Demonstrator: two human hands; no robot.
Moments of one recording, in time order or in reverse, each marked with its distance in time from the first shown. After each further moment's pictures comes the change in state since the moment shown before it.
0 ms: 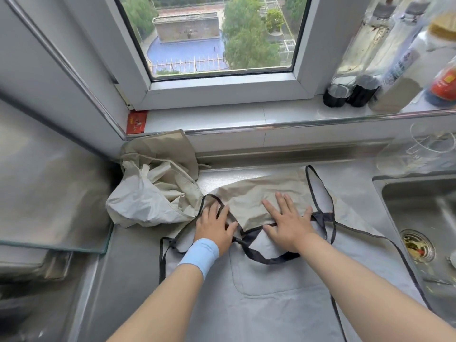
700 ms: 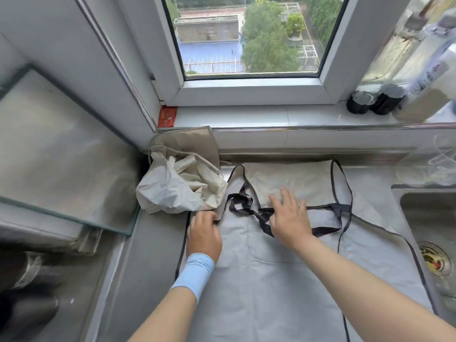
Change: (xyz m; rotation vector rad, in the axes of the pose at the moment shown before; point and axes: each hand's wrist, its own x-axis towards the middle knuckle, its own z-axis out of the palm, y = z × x) left_hand -0.056 -0.050 -0.003 -0.358 0.537 -0.113; right_hand -0.007 -0.060 -0.013 0.020 0.288 -0.033
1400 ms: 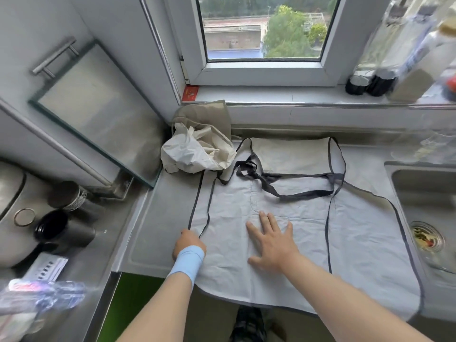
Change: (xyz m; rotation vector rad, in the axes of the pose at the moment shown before) left_hand -0.140 -0.020 -0.055 0.168 -0.389 -0.852; right_hand -0.165 -0.032 0.061 -0.188 -0.309 -0.281
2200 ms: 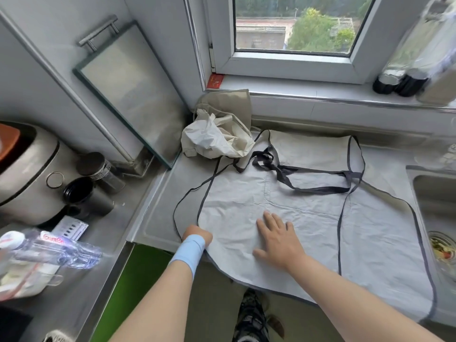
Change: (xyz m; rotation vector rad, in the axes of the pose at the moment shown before) left_hand -0.003 -0.036 0.010 -0.336 -0.134 -0.097; right_hand -0.020 -0.019 0.012 -0.009 0.102 -0.086
